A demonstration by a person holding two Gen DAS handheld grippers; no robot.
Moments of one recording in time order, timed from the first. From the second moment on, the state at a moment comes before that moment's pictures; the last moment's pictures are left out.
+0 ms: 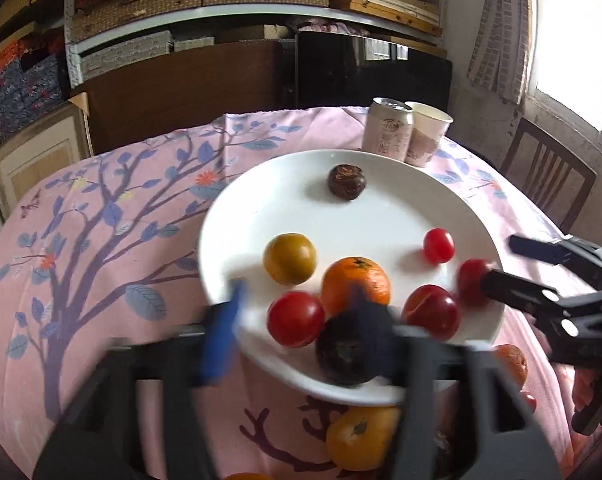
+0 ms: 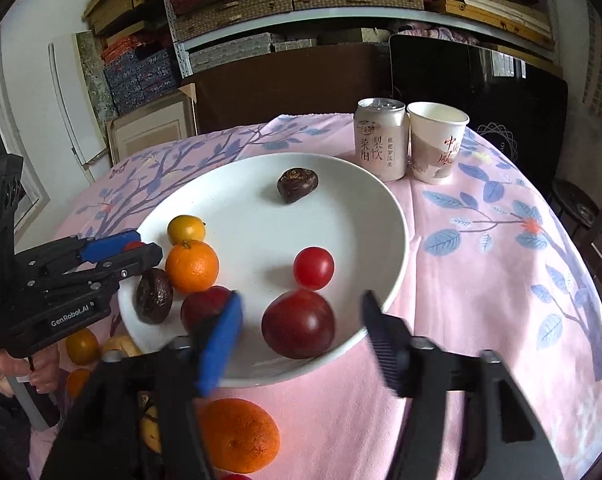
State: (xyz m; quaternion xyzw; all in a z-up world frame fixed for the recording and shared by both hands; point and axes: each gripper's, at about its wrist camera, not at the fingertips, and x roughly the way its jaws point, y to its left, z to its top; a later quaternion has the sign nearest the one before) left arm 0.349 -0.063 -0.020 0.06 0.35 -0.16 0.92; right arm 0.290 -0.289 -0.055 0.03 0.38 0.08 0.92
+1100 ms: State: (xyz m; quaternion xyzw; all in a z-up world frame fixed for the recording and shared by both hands) left arm 0.214 -0.027 -0.047 0.13 0.39 -0.26 0.87; right arm 0.203 -0.277 -0.084 -0.01 0.45 0.19 0.87
